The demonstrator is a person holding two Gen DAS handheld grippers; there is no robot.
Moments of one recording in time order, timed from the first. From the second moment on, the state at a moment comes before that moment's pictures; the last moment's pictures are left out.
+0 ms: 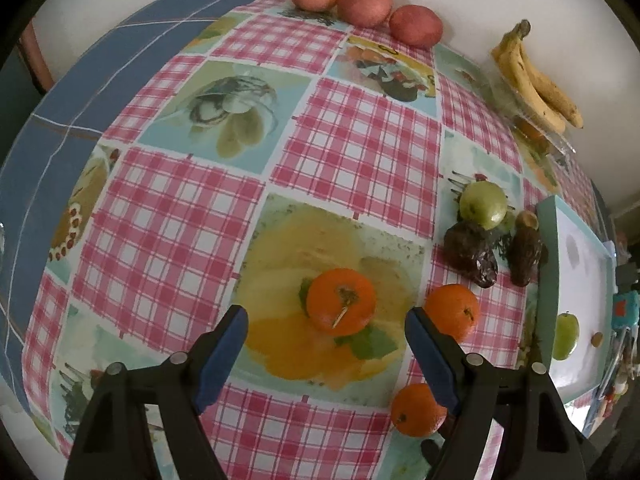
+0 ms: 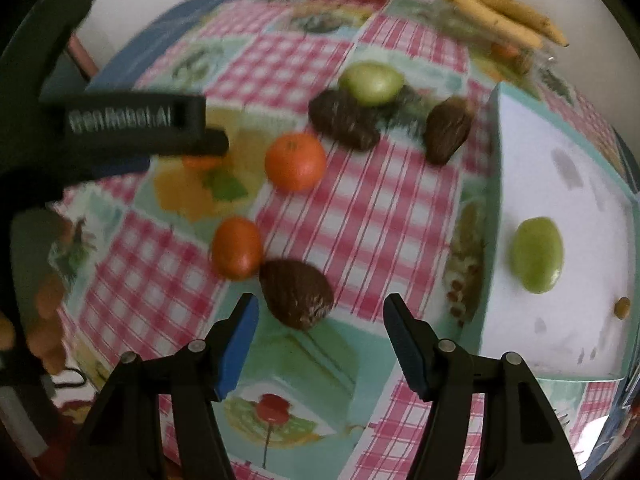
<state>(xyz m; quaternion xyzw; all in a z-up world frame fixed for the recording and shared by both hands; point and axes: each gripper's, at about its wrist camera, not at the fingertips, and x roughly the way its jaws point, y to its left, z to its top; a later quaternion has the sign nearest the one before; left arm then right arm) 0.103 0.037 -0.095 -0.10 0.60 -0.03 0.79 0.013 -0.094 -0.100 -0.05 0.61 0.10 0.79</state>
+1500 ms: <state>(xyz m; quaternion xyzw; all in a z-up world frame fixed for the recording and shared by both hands) 0.109 0.044 -0.063 -0.10 0.55 -0.02 0.83 0.034 -0.145 -0.071 0.00 0.55 0.04 0.83</state>
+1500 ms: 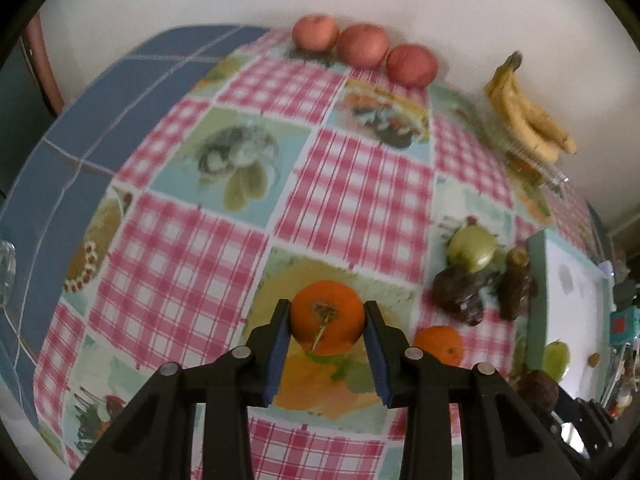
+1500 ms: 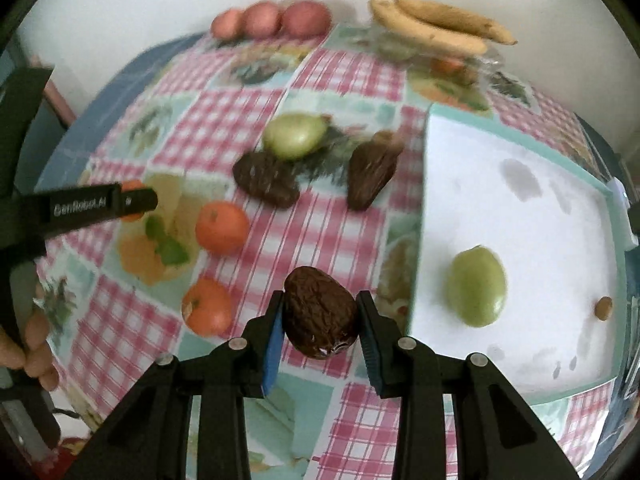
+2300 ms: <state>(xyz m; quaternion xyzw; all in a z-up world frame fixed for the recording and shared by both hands) 0.099 -0.071 -0.021 -0.02 0.50 -0.16 0.85 0.031 -0.320 -0.044 0.15 0.48 -0.21 0.84</state>
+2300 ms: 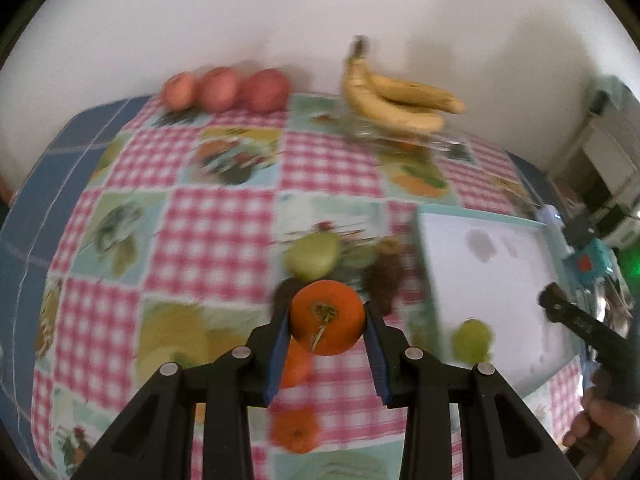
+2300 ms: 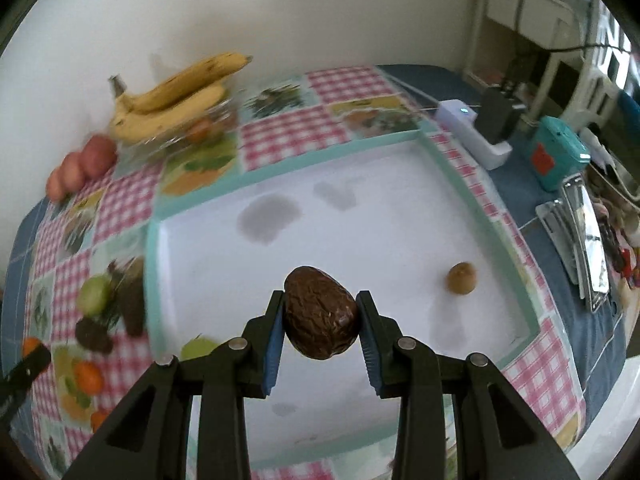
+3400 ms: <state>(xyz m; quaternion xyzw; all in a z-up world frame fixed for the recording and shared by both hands) 0.130 -0.248 -0.092 0.14 0.50 -0.27 0.81 0.084 -0.395 -0.091 0.16 0.51 -0.24 0.81</state>
